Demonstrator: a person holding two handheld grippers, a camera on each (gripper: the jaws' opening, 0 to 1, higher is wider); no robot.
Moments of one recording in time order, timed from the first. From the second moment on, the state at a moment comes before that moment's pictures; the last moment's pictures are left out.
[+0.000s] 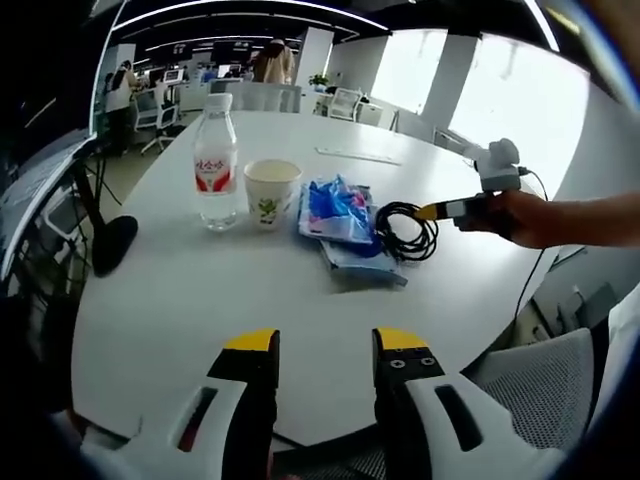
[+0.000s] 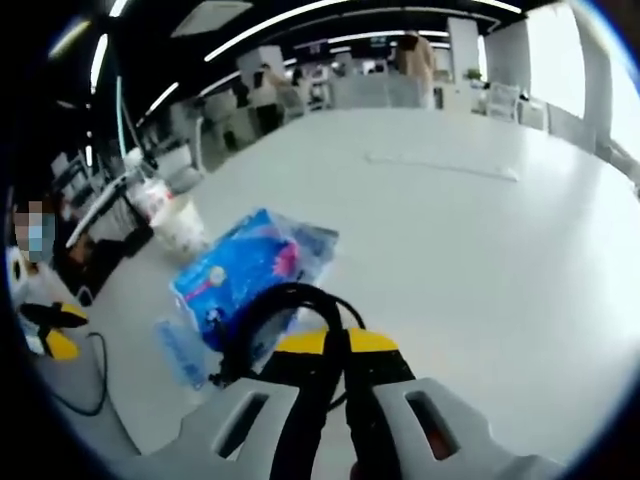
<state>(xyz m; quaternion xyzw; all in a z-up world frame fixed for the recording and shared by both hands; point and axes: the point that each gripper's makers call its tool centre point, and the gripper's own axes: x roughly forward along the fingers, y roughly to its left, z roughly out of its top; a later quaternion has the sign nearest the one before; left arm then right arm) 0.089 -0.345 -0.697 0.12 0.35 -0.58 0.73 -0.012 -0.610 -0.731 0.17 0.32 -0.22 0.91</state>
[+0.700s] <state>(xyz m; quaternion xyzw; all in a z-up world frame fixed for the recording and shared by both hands) 0.082 -0.362 -0.694 0.12 0.34 -0.60 0.71 -0.053 -0.611 -0.719 0.17 0.31 -0.25 0.90</state>
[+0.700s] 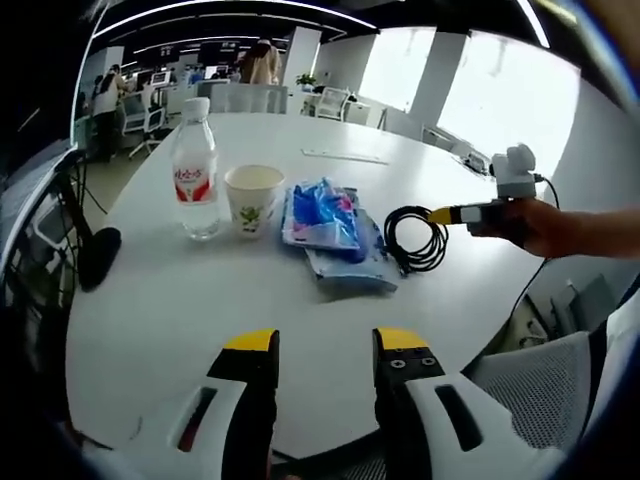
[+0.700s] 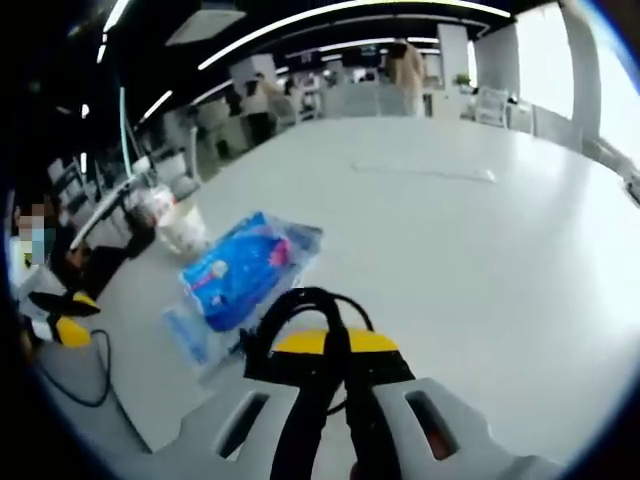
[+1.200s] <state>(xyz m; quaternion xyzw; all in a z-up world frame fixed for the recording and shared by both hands) 0.082 -0.365 -0.696 0.12 0.34 -0.61 0.70 -0.111 -0.626 -0.718 0.19 0.29 -0.31 0.88</state>
